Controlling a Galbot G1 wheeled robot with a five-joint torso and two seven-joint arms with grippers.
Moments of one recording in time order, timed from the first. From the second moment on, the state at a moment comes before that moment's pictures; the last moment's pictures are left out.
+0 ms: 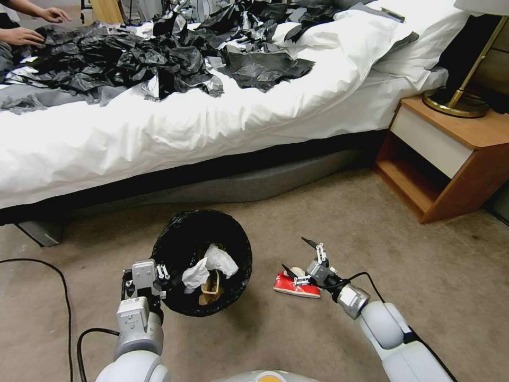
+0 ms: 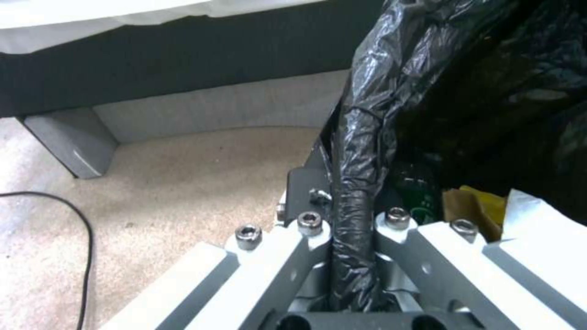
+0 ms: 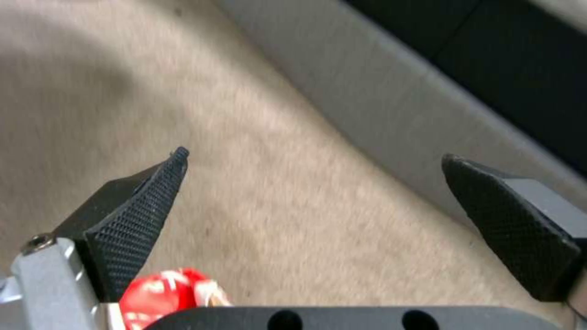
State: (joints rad) left arm 1.78 -1.51 -0.50 -2.32 -0.02 0.36 -0.32; right arm -1.20 1.24 0.32 1.37 -0.30 0.41 -0.38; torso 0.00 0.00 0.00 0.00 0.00
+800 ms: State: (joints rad) left arm 1.78 -1.51 -0.49 -2.31 -0.02 0.36 -0.32; right arm -1.05 1.32 0.30 0.97 -0.34 0.41 -0.35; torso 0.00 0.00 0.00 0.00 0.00
